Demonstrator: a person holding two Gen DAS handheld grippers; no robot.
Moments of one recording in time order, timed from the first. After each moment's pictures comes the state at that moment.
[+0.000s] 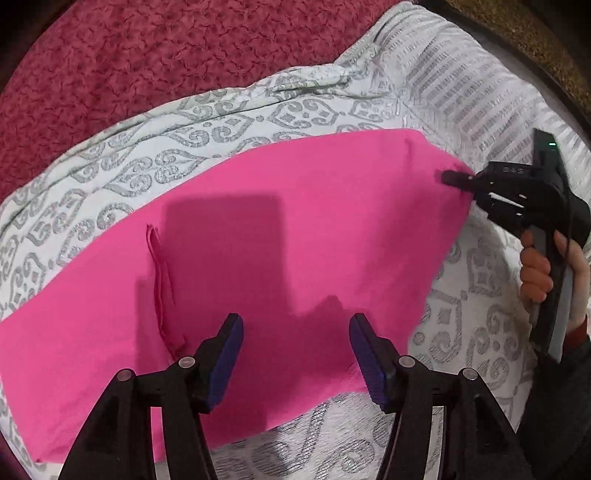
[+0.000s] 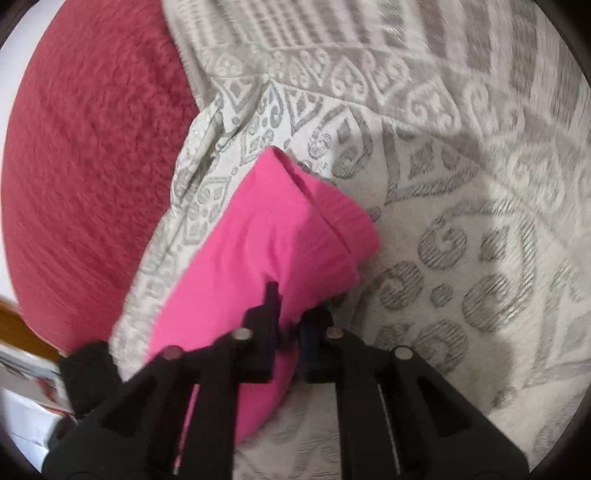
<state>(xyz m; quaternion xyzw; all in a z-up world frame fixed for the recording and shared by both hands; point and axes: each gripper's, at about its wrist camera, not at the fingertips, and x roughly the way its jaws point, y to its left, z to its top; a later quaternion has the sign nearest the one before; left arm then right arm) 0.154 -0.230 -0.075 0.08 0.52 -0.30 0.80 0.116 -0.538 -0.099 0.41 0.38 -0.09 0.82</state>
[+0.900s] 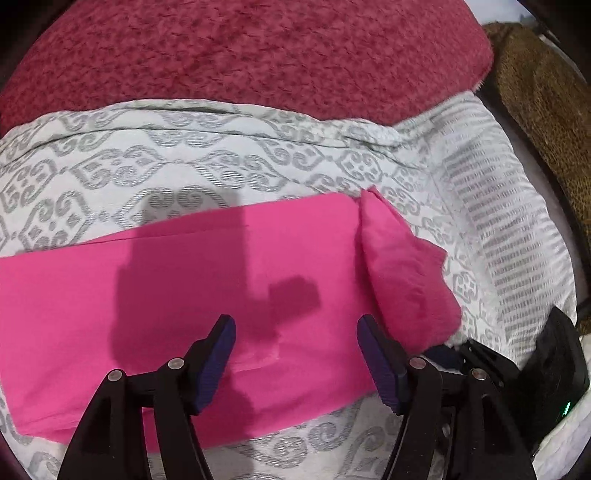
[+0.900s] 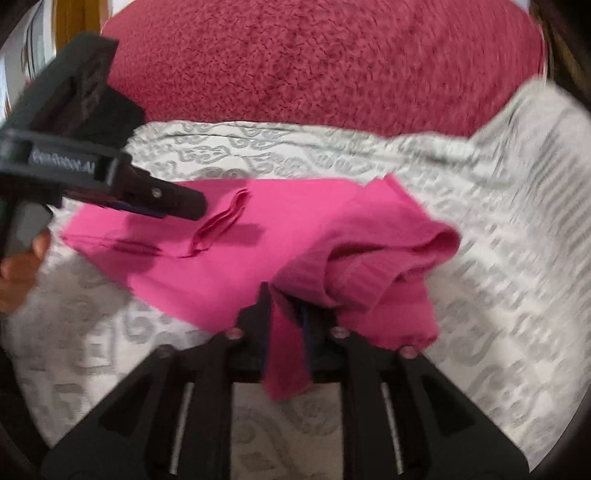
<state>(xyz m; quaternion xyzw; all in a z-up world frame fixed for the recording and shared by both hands) 0.180 -0.142 -0.053 -0.07 0.53 -0.28 0.80 0.081 -0.294 -0.071 -0.01 0.39 0.11 0.91</state>
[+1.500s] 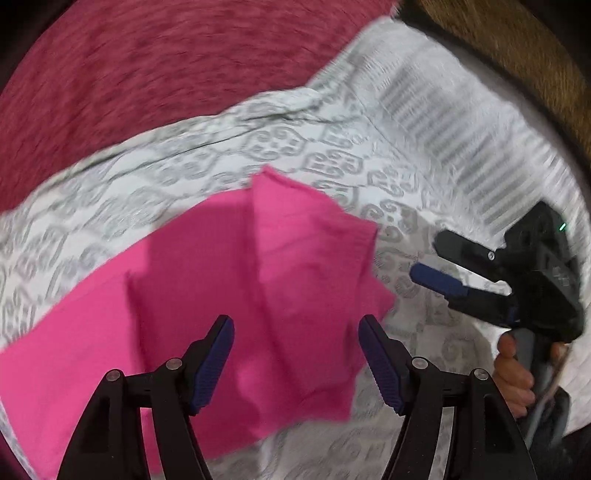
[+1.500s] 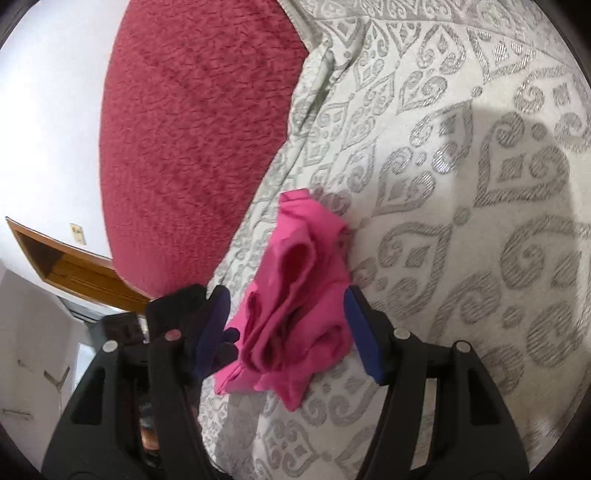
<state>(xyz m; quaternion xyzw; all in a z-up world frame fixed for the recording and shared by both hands) 0.163 -0.268 -0.042 0.08 0.51 -0.34 0.79 0.077 -0.481 -0.093 0.49 0.34 0.12 0.79</state>
